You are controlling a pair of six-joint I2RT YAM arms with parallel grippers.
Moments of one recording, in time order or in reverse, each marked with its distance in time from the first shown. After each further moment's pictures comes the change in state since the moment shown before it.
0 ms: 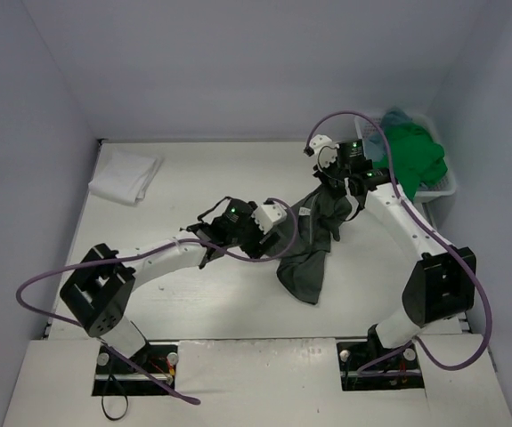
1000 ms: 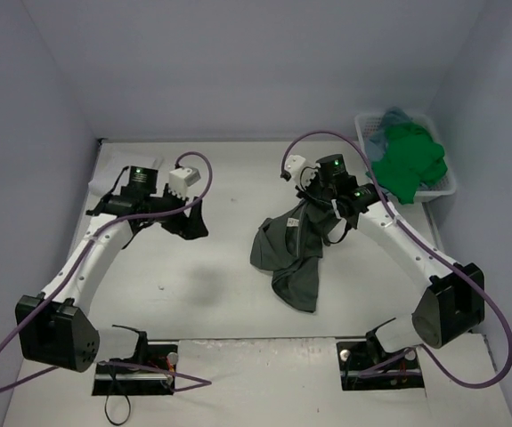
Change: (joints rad) left arm 0.581 -0.281 0.140 -0.673 0.448 -0.044; right arm 0.189 -0.112 -0.112 0.029 0.109 -0.178
